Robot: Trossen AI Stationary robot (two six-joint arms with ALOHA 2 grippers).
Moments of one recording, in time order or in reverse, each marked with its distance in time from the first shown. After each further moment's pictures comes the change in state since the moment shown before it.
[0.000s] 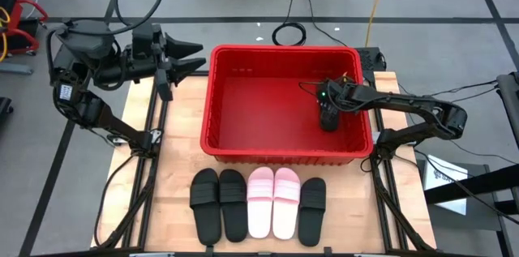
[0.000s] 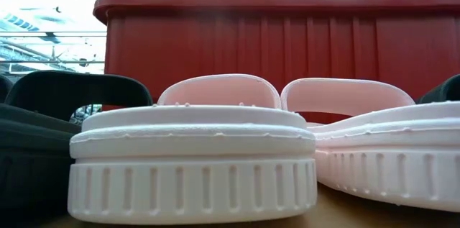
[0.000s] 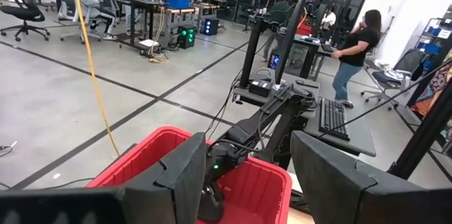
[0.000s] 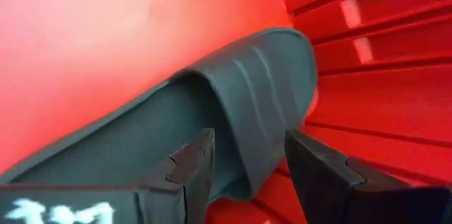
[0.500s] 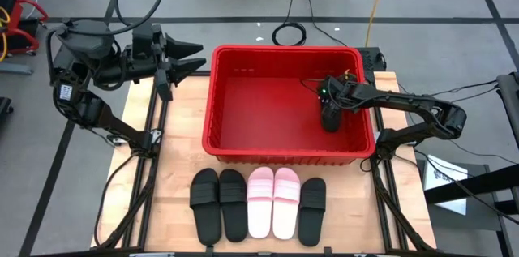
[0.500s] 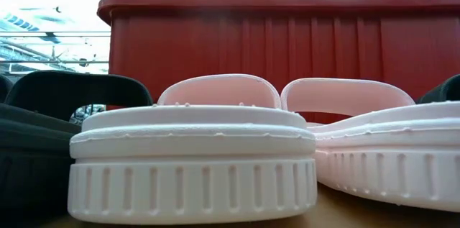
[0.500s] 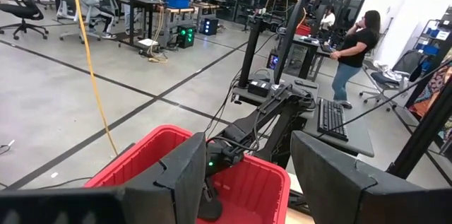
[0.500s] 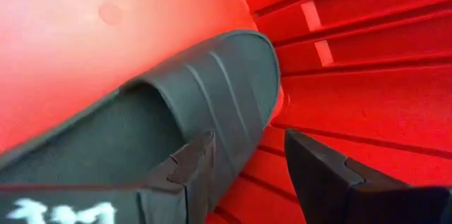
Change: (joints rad) left arm 0.000 0.000 0.000 0.000 0.001 -0.009; right arm -0.039 0.009 0.000 0.028 0.114 -0.064
